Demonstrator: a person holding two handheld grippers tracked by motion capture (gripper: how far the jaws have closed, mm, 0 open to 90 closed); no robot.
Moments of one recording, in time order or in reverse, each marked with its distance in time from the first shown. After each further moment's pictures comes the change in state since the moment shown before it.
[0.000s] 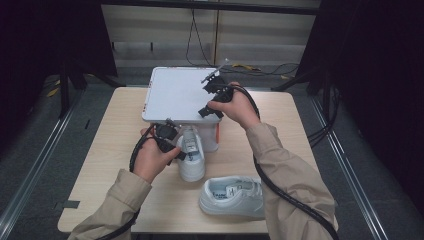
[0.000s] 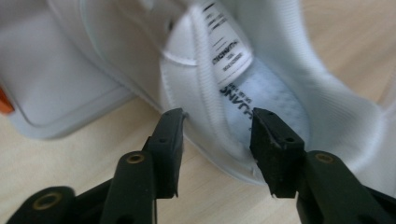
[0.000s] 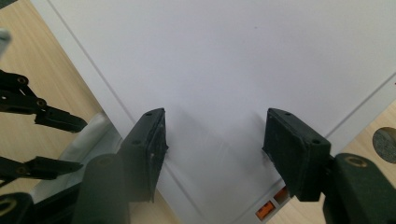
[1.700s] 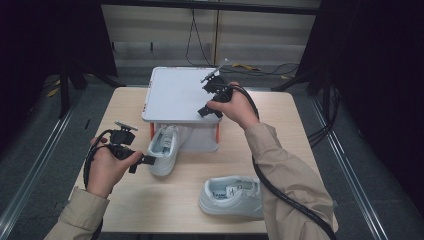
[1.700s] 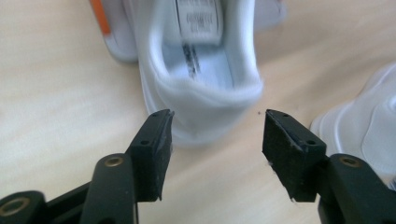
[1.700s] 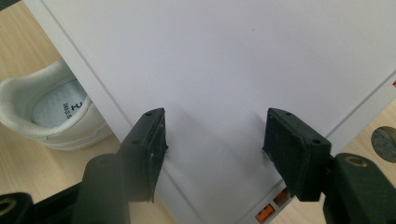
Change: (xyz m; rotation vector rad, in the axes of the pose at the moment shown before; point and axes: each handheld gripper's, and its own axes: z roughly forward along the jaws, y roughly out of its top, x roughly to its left) left arm 0.051 -0.067 -0.064 -0.048 -0.027 -0.086; right arm 0.001 0.001 0.001 -0.003 -0.013 0.012
